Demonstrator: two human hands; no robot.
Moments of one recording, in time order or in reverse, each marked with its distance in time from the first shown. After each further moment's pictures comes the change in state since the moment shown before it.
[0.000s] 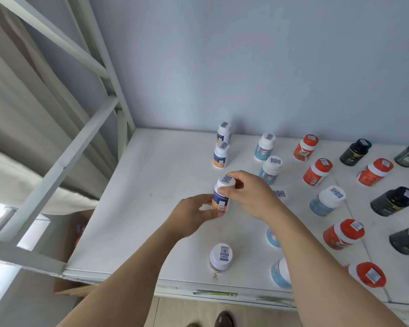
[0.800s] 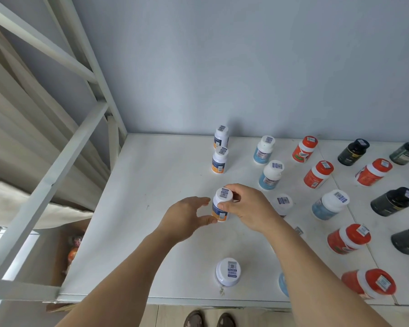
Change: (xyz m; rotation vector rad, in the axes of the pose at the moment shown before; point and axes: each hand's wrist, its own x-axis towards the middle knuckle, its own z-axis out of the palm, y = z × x) left_hand 0.024 -0.012 -0.023 0.464 0.008 0.051; right_hand 0.012 0.009 0.017 -0.006 -0.039 0.084
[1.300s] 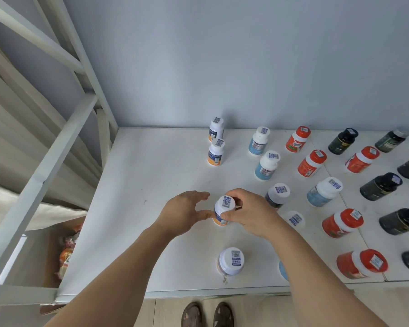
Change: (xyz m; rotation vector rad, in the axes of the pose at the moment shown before) left_hand -0.001 -0.010 -0.001 0.029 -0.005 0.108; right_hand -0.027 0.009 0.012 -0.056 -0.011 0.104
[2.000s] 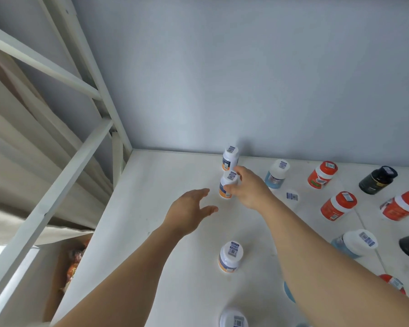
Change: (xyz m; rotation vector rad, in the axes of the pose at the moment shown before) left_hand 0.077 -0.002 -0.030 -0.019 0.126 -0.184; right_hand 0.137 -0.050 -0.043 -0.087 0.089 -0.094
